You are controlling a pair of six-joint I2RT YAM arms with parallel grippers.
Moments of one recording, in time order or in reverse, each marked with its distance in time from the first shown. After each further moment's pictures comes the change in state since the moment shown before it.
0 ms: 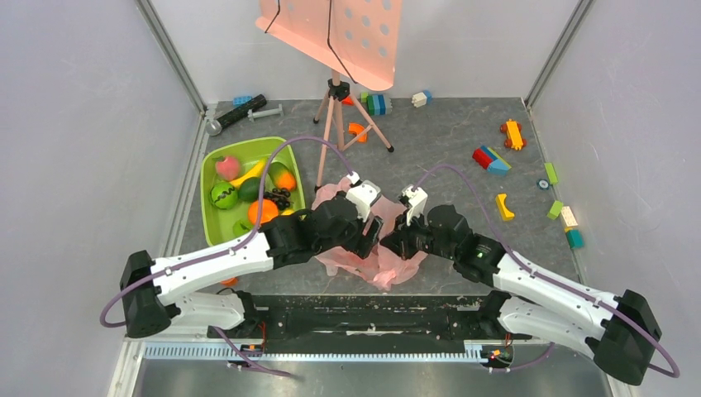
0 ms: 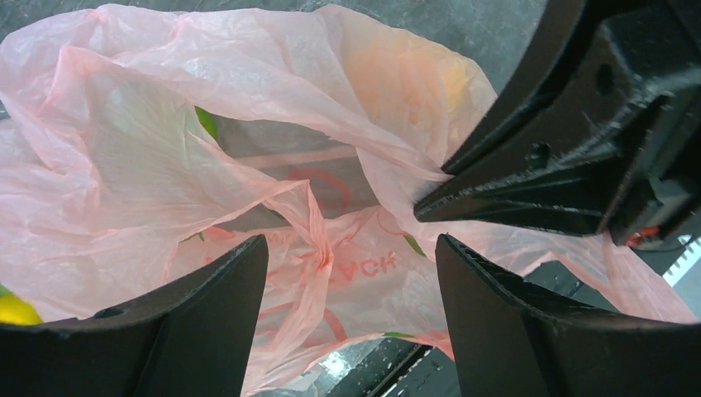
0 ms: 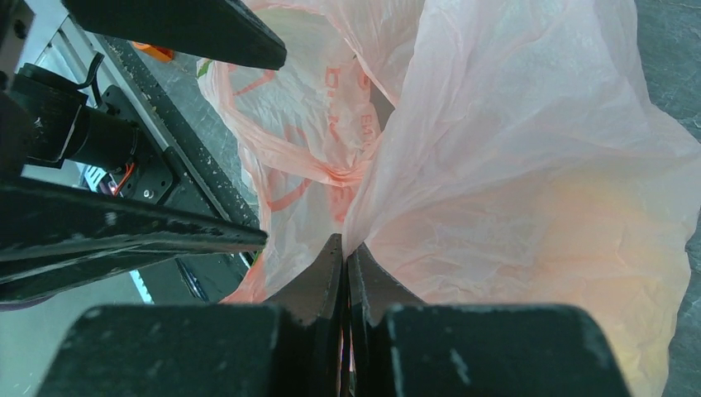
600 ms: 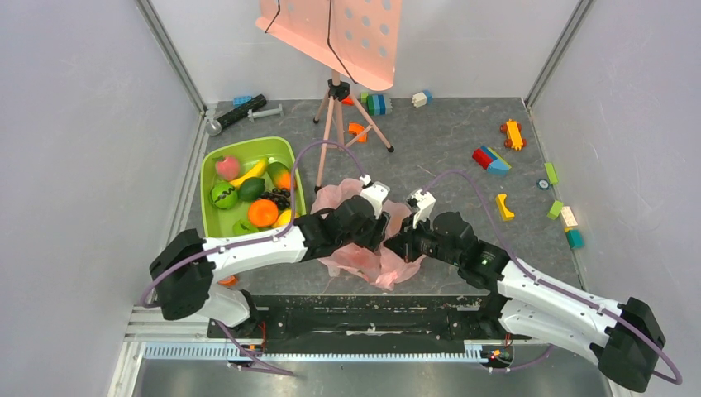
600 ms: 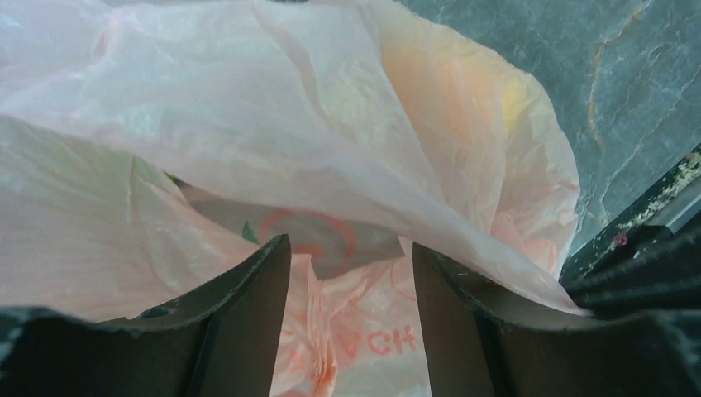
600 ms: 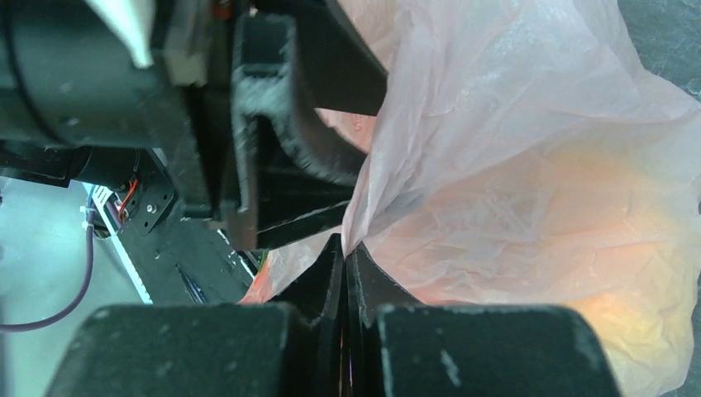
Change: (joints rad) left arm 0.055 0.222 -0.087 0.256 0.018 -0.051; right arm 0.000 -0.068 -0.070 0.029 0.041 0.061
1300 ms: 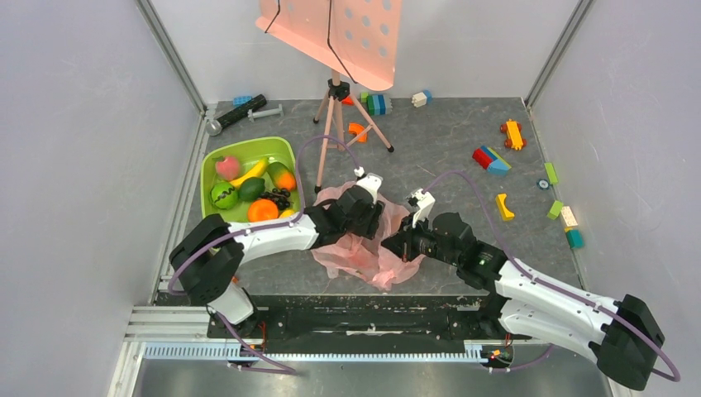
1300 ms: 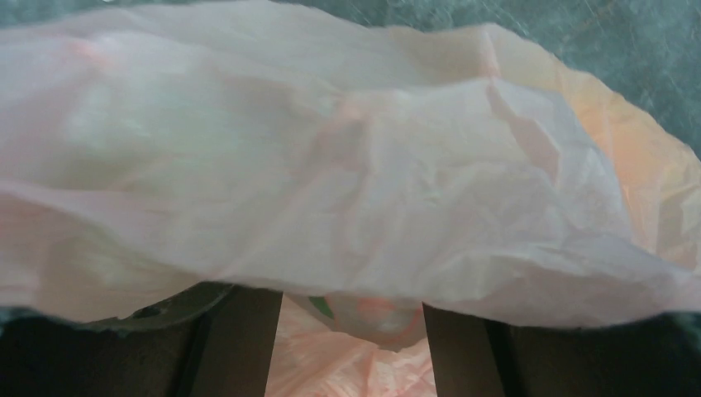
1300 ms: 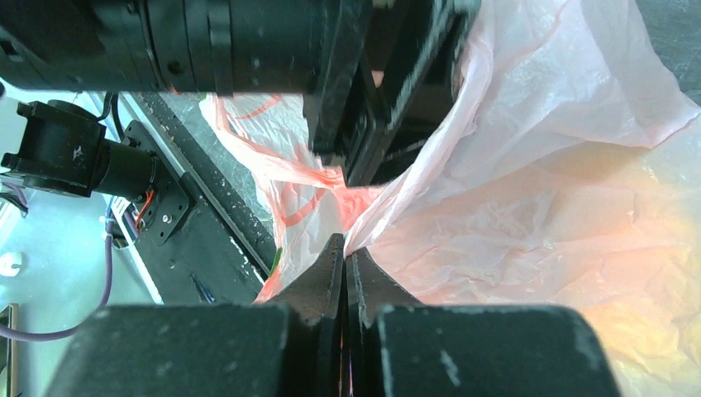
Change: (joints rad) left arm 0.123 0.174 0.006 0.109 0.010 -0.008; right arm 0.000 0.011 -0.031 0.076 -0.007 0.051
